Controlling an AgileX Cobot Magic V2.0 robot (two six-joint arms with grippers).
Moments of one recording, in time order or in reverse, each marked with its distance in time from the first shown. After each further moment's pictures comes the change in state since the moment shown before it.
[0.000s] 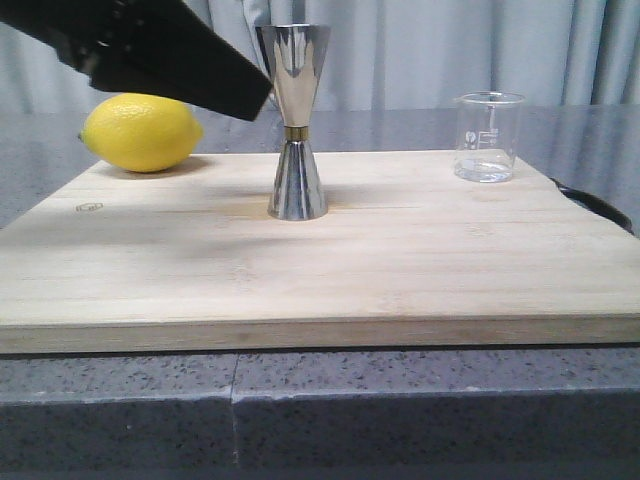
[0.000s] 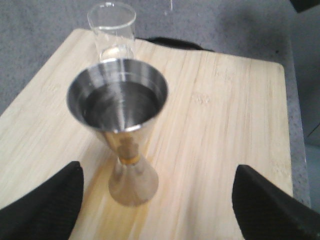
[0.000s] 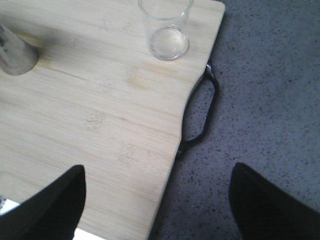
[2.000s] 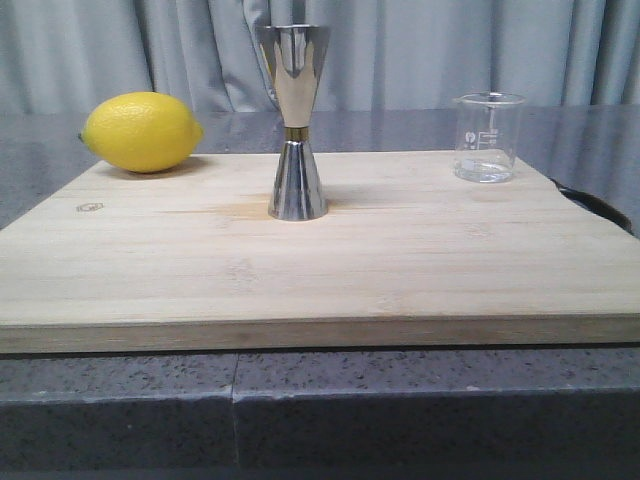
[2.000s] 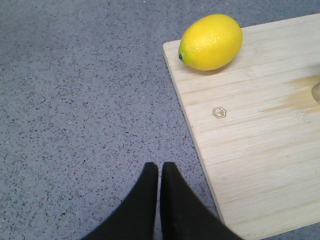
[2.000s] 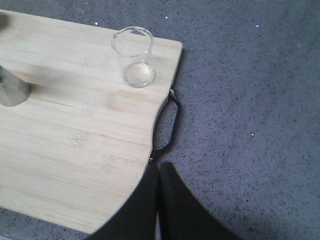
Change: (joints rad) left arm 0.000 -0.778 0.203 1.250 -0.065 -1.714; right arm 0.000 -0.153 -0.033 -0.113 0.071 0.118
